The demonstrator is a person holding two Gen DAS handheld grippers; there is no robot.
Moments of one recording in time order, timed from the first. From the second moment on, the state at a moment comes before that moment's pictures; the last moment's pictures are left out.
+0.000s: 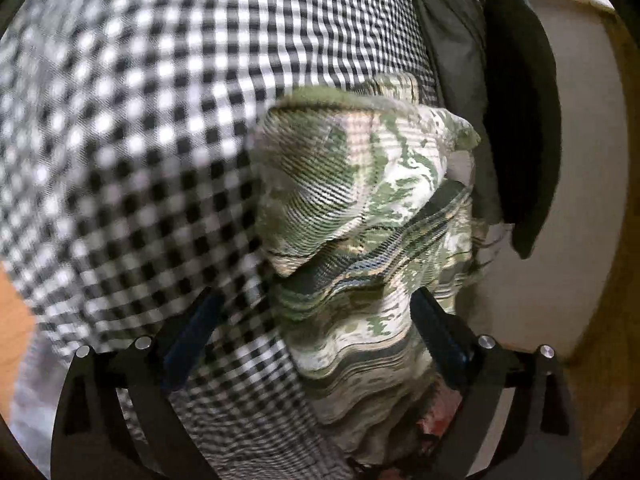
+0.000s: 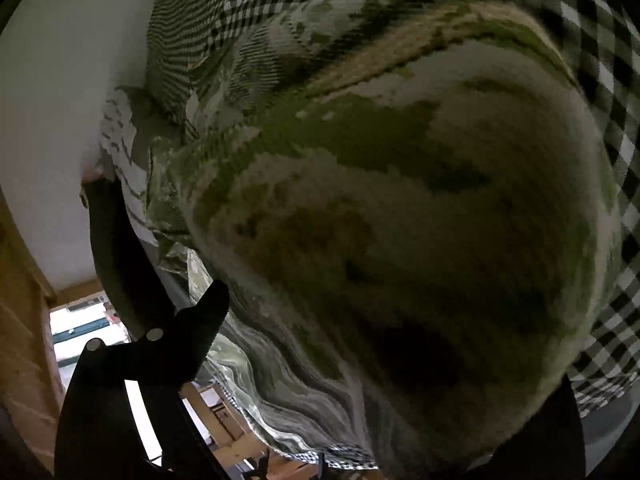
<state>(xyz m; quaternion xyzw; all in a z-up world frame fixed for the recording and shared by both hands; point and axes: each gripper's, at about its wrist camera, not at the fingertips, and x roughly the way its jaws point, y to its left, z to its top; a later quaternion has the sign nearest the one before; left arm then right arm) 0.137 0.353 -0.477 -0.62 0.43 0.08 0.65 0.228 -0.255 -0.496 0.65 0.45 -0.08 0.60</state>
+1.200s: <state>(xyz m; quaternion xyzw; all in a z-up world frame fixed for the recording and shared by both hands) 0.100 0.358 -0.468 -0.60 0.46 0.12 0.64 0.121 -0.265 -0.507 0.67 0.46 -0.09 0.58</state>
